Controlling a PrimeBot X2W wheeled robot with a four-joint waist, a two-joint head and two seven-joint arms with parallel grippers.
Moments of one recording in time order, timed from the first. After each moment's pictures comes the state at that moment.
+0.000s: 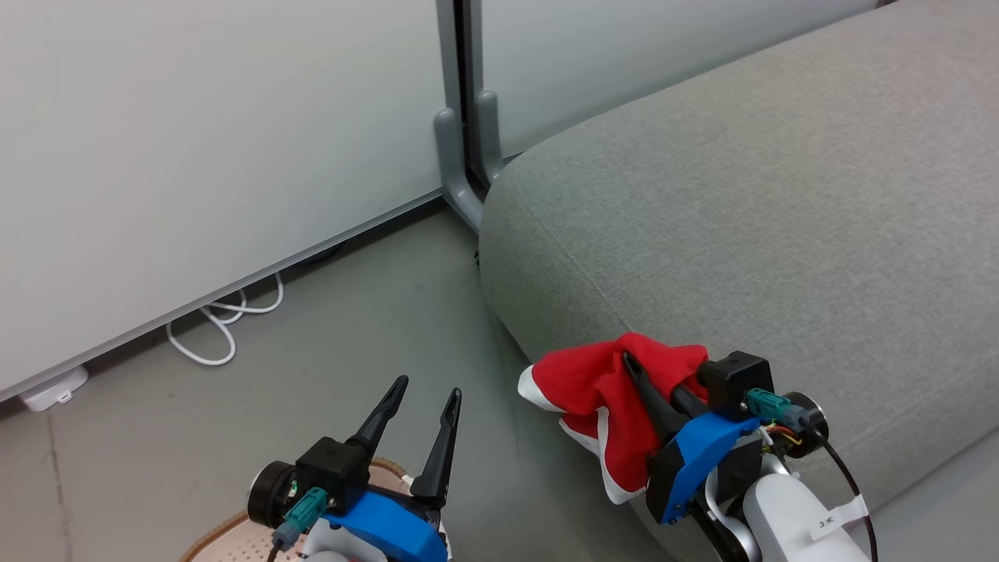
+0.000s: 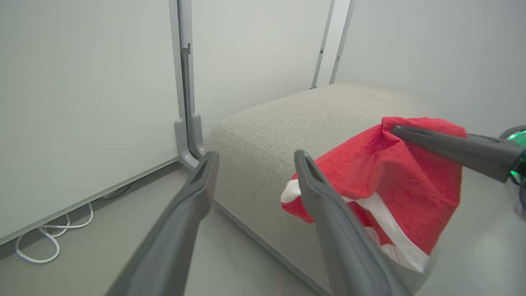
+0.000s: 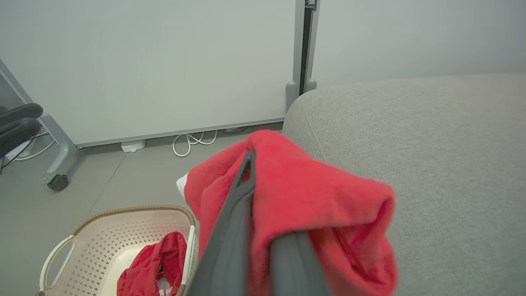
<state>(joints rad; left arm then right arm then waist) -0.15 0.10 -0.42 0.38 -0.32 -0.13 -0.26 -0.32 -0.05 0.28 0.46 0.18 0.13 -0.03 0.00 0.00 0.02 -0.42</state>
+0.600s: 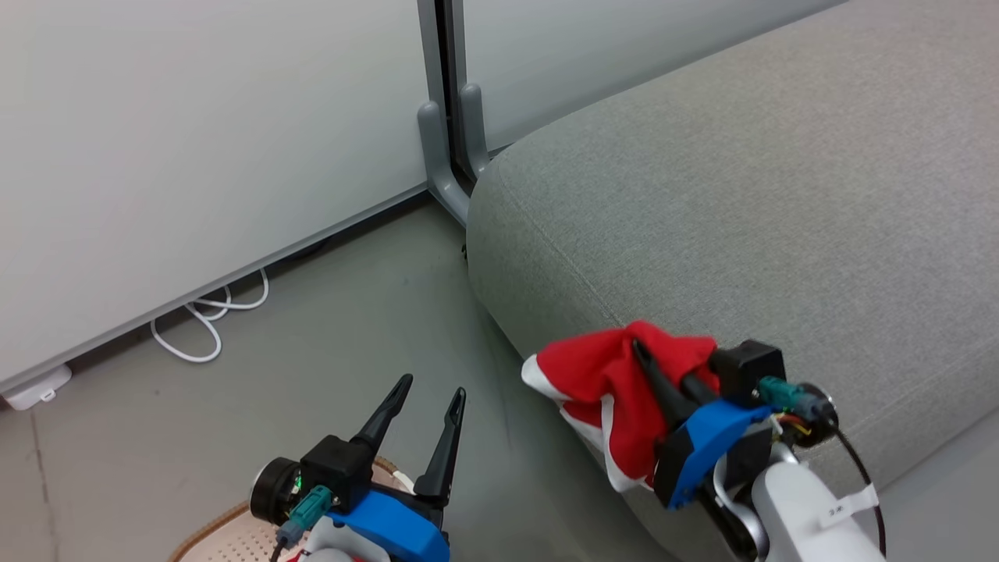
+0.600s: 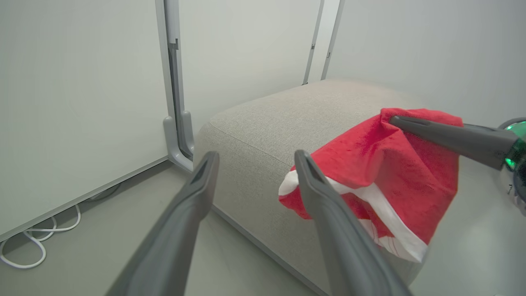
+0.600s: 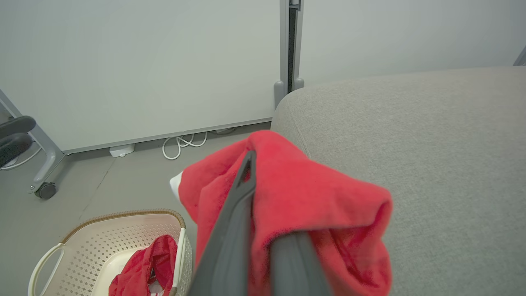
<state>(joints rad) -0.16 0.10 -0.43 0.38 -0.32 -0.13 -0.26 -0.32 -0.05 0.26 0.45 0.18 0.13 -0.03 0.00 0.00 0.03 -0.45</state>
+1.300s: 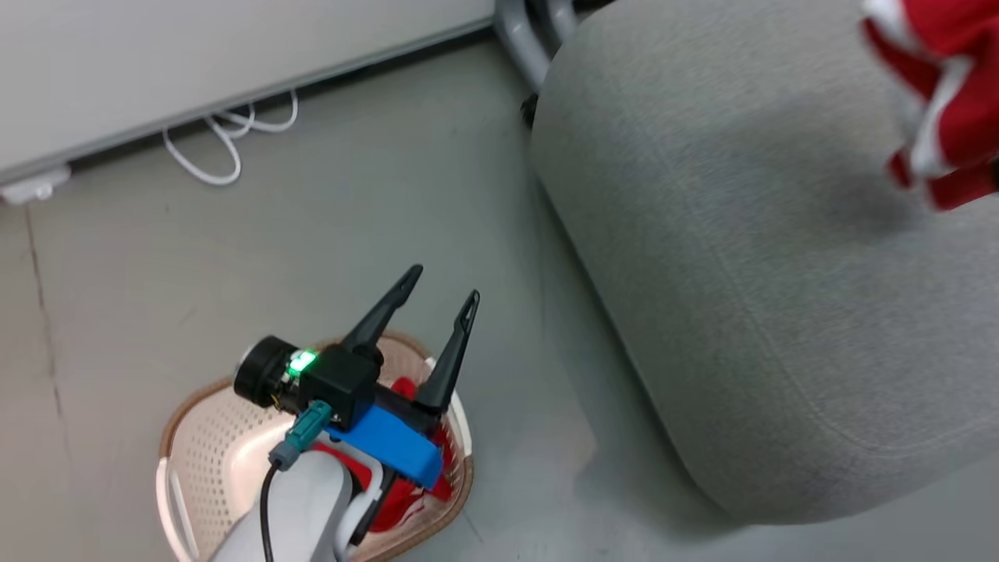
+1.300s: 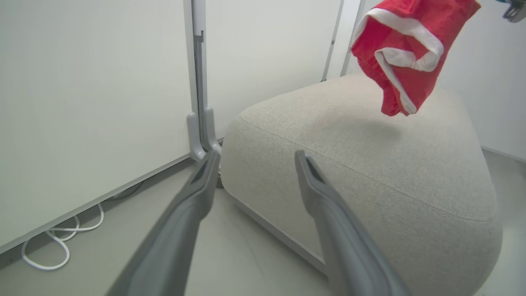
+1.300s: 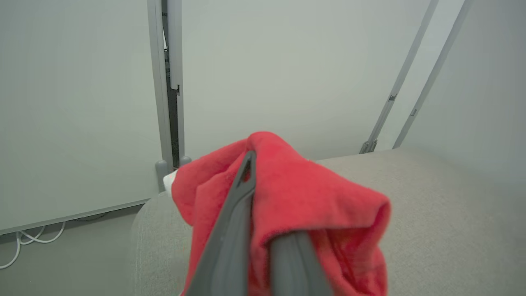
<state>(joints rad) -0.36 0.18 -0.51 0.32 -0.28 -0.13 -0.26 -0.81 -0.35 -0.16 0.53 0.17 0.13 0.01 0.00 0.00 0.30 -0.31</state>
